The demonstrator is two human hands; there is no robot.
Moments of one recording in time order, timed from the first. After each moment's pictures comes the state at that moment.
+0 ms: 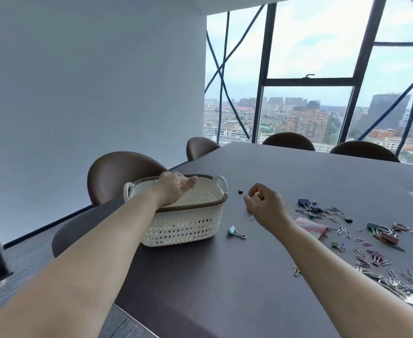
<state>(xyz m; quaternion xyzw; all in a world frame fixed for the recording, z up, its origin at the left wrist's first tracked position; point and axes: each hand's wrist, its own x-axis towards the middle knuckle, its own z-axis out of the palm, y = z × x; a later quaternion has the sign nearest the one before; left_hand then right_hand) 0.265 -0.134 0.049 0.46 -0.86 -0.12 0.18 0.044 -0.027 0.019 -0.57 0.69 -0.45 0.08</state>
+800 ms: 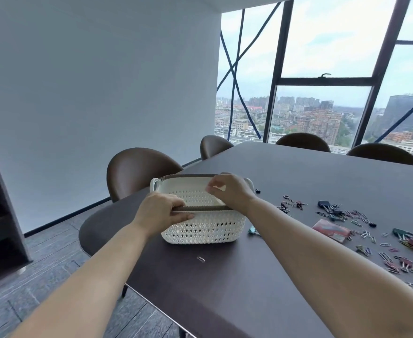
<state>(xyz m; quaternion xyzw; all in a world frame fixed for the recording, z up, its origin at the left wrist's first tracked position) 0.343 -0.119 -0.009 0.34 -0.86 0.13 0.37 0.135 -0.088 0.040 -0.73 0.63 -0.28 0.02</state>
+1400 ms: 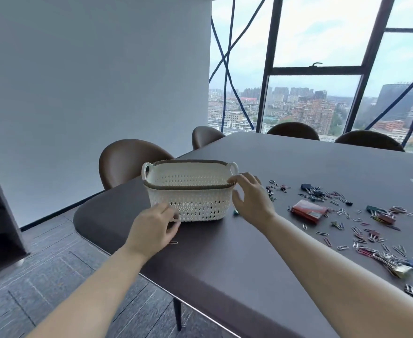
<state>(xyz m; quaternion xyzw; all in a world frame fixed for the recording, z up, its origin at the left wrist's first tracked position) 0.331 -0.051 -0.059 0.39 -0.84 0.17 0.33 0.087 -0.011 -0.003 -0.69 0.61 -0.39 -0.01</state>
